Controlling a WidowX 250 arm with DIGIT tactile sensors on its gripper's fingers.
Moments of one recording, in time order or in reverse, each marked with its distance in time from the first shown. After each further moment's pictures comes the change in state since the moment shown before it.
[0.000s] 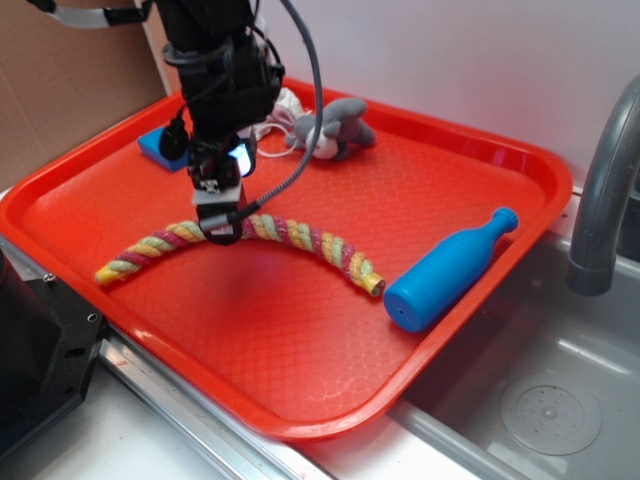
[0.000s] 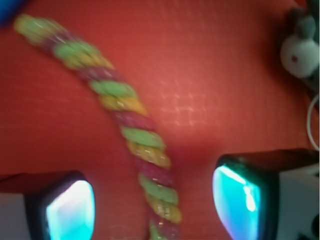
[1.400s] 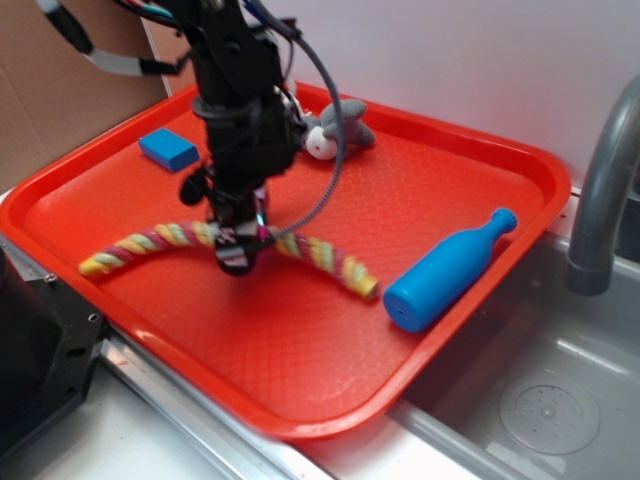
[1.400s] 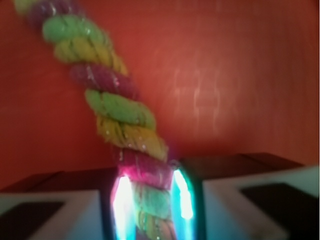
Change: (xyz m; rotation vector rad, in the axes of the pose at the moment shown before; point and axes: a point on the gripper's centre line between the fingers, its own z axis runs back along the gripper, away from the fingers) arm -0.002 -0.016 0.002 -0.082 0.026 0.036
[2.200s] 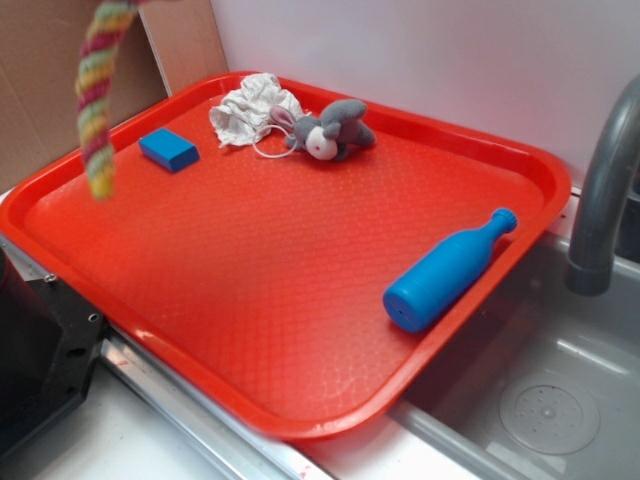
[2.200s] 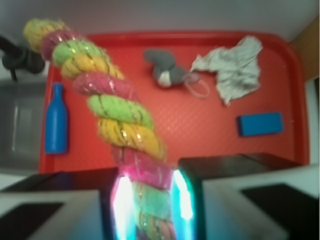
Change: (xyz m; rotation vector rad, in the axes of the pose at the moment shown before) arm -0.022 0.017 0.170 0.019 -0.286 0.729
